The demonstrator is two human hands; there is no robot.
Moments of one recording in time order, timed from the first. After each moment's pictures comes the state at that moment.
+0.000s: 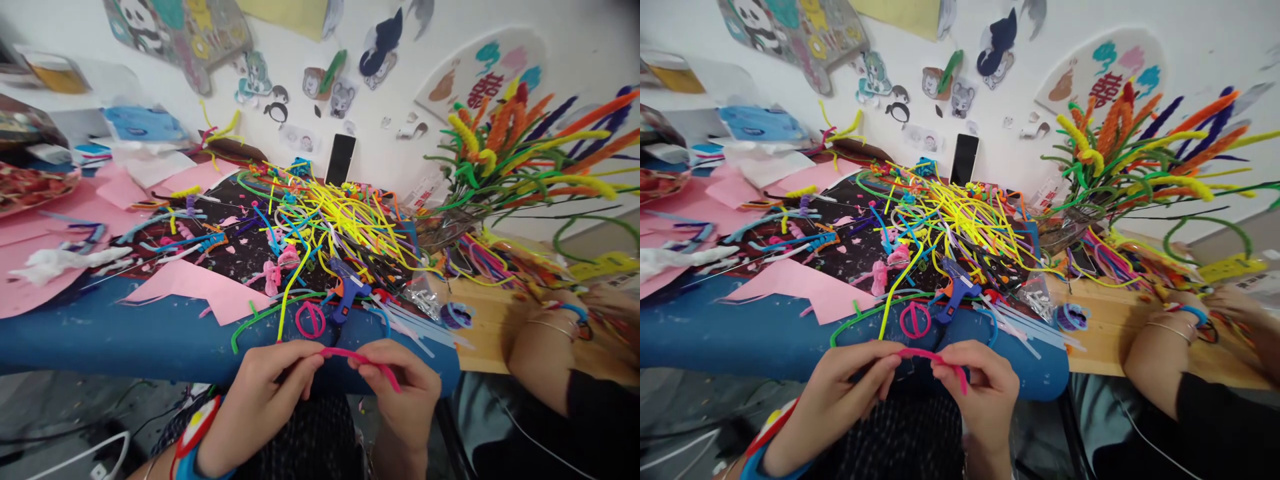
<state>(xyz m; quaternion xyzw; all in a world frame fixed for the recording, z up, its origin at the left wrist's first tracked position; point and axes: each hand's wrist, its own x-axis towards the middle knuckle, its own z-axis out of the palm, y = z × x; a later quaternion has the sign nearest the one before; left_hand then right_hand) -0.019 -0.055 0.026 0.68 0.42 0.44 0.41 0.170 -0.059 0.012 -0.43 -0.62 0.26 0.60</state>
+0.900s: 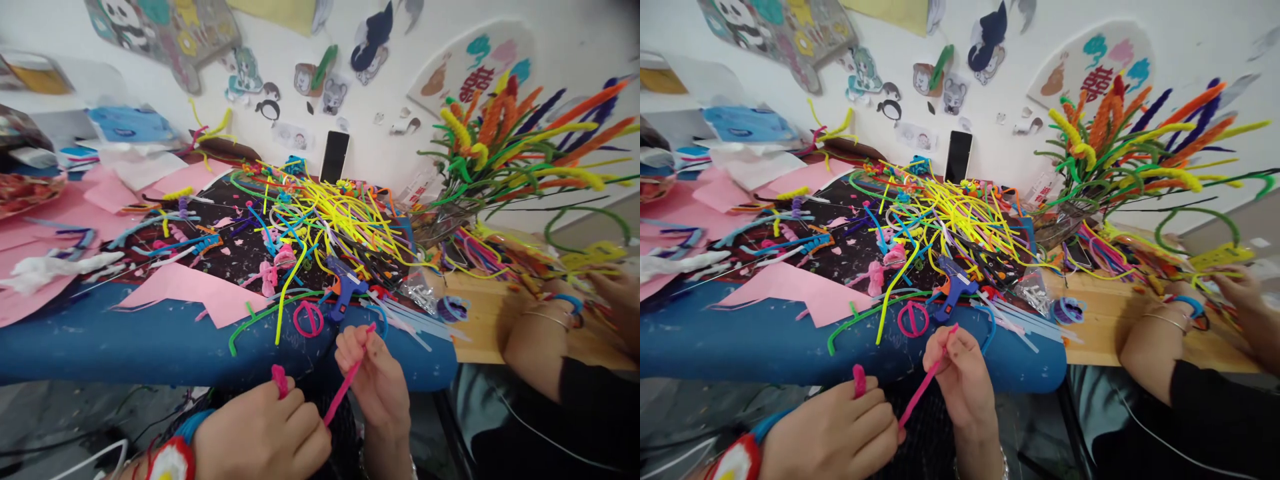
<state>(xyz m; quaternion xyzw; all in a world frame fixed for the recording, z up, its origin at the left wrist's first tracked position) -0.030 -0.067 0.020 0.94 0.18 0.30 -0.04 0.147 -0.047 0.013 -0.30 -0.25 0.70 0.60</state>
